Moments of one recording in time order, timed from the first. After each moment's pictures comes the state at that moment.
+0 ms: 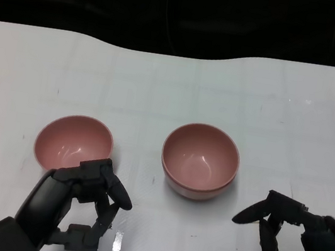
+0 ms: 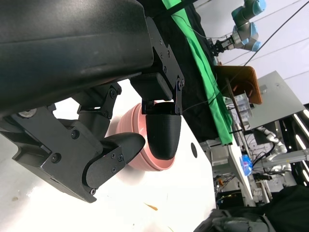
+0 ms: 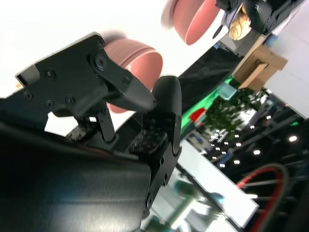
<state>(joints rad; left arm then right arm) 0.07 0.07 -0.07 0.19 0.01 -0.53 -0.23 0.07 -0.26 0.20 0.19 -0.30 -0.70 -0.20</state>
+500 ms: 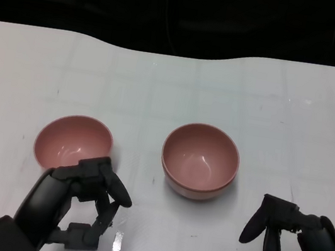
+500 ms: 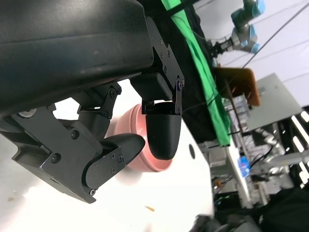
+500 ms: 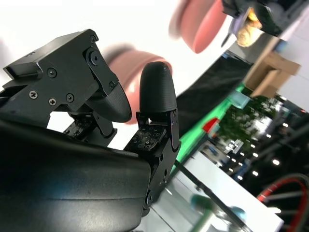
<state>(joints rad) 0.07 0.06 -0.06 0.18 -0.02 -0.53 -0.23 0.09 -0.22 0.16 0.16 -0.28 -0.61 -0.08</state>
